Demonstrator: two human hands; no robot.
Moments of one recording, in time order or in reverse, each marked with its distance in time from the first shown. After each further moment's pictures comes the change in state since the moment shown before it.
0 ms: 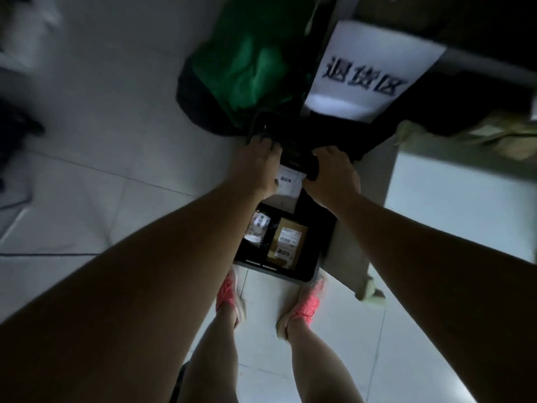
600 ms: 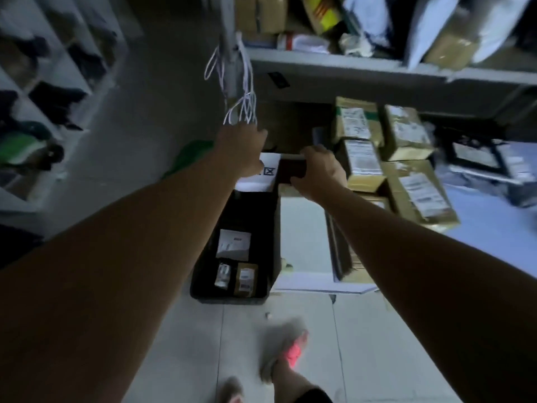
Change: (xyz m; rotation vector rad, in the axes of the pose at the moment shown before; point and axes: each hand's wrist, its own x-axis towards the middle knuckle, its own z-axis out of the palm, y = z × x) left_hand -0.270 0.135 -0.370 0.151 0.374 0.273; right_hand -0.352 -0.009 -0.325 0.019 0.469 0.121
